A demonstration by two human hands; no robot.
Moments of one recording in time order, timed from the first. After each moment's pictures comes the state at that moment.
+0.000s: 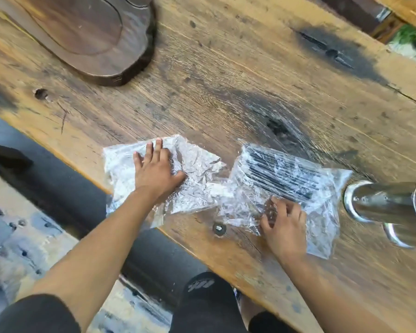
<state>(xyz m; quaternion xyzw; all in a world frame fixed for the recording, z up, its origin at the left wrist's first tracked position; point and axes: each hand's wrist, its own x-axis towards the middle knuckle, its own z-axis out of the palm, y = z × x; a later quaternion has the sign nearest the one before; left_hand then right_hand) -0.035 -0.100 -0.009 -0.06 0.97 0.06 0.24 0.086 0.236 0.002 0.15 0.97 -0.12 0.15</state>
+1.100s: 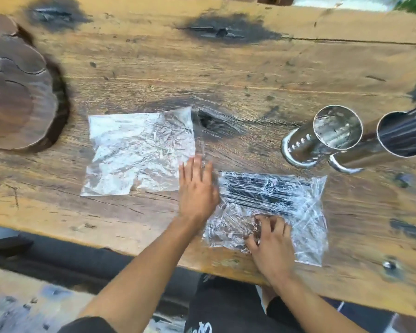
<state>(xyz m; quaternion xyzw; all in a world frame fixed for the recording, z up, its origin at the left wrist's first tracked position) 0.021 0.135 0.032 0.20 0.97 0.10 0.11 0.203 0.273 0.017 0.29 0.92 -0.19 0.17</state>
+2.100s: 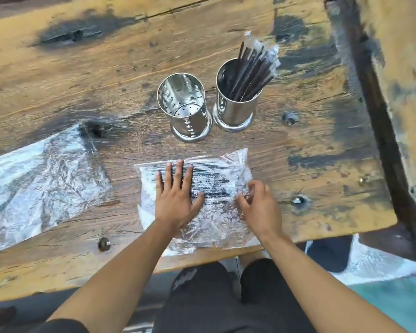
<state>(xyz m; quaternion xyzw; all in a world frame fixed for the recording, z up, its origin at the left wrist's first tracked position) 0.123 0.272 -0.023 0.38 0.91 -0.03 0.18 0.286 0.441 0.020 0.47 0.81 -0.34 0.07</state>
